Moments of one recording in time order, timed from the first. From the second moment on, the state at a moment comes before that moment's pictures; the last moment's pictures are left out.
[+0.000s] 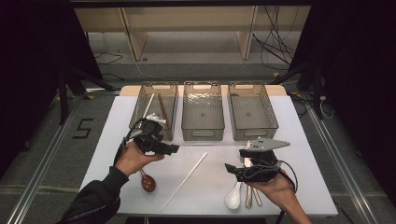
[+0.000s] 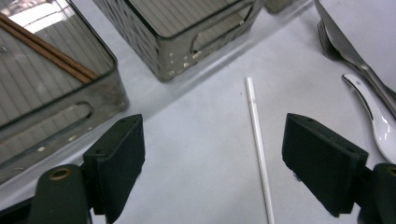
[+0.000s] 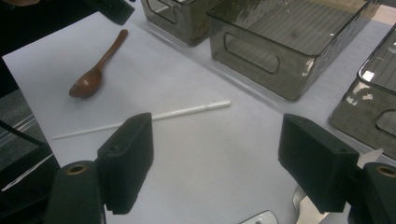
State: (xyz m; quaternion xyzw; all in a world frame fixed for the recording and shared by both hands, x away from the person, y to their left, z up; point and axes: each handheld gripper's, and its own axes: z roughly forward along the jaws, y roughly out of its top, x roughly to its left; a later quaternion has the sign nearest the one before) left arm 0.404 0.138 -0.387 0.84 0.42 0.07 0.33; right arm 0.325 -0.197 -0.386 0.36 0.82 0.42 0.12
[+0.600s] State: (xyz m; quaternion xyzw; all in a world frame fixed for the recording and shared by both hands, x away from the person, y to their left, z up) left arm 0.386 0.114 -0.417 0.87 0.41 0.06 0.27; right arm 0.325 -0.197 -0.385 0.36 0.82 0.42 0.12
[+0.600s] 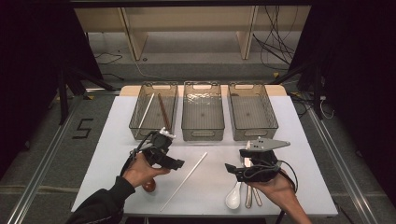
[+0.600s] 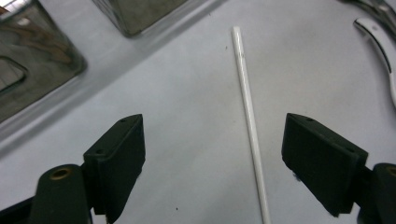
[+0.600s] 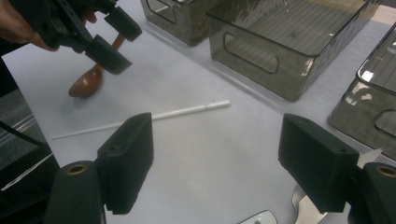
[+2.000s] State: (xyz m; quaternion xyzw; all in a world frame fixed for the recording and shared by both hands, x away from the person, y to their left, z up) left arm 0.380 0.067 -0.463 0.92 0.35 0.03 0.17; right arm 0.325 -0.195 -0.386 0.36 0.82 0.42 0.12
